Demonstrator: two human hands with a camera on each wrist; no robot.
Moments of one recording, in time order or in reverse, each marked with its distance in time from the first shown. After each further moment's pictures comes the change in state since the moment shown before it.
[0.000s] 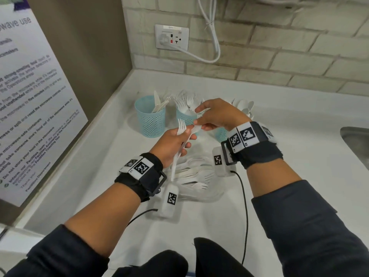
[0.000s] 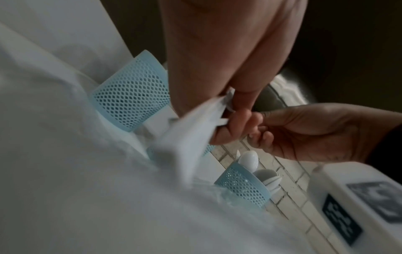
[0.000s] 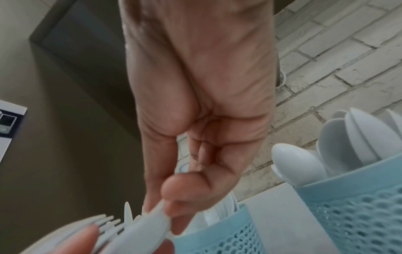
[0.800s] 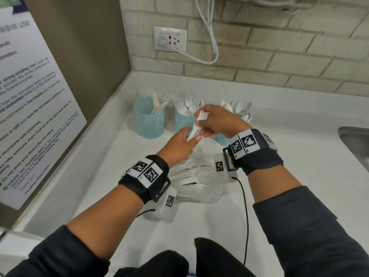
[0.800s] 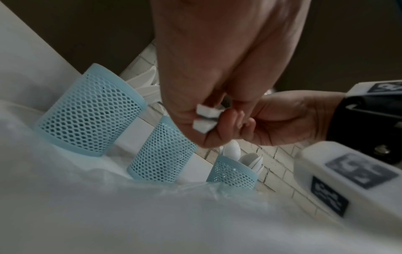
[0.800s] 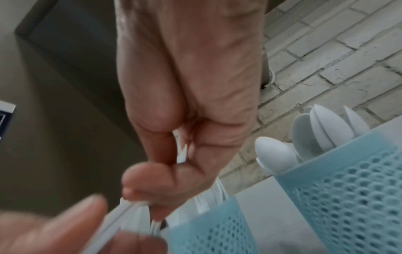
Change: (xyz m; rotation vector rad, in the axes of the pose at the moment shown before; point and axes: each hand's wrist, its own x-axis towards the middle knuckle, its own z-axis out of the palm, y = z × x) left_hand 0.007 -0.007 0.009 0.437 -0.044 0.096; right_hand -0.010 0.008 0.004 0.146 -0.042 -0.046
